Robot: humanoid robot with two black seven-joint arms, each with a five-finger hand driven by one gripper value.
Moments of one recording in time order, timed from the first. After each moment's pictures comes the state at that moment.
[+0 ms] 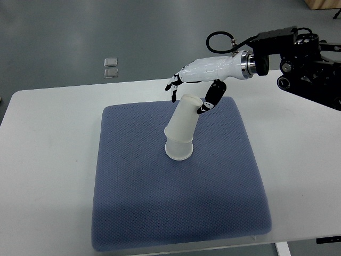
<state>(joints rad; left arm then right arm) -0.01 0.00 -0.05 -0.17 0.05 0.09 -0.05 1.36 -0.49 0.05 1.13 -1.46 0.27 0.41</state>
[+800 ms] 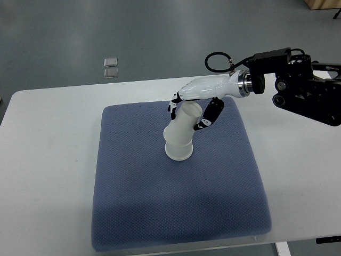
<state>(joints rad) -0.01 0.00 -0.05 -0.17 0.05 0.09 -0.05 1.26 -0.44 0.05 1.14 -1.45 0.25 0.41</state>
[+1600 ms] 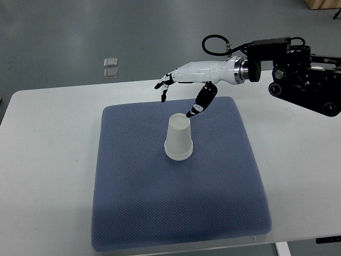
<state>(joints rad) -0.01 0.00 -0.05 -0.17 0.05 0.09 -0.05 1.32 -0.46 0.10 1.12 -1.35 0.24 0.39</state>
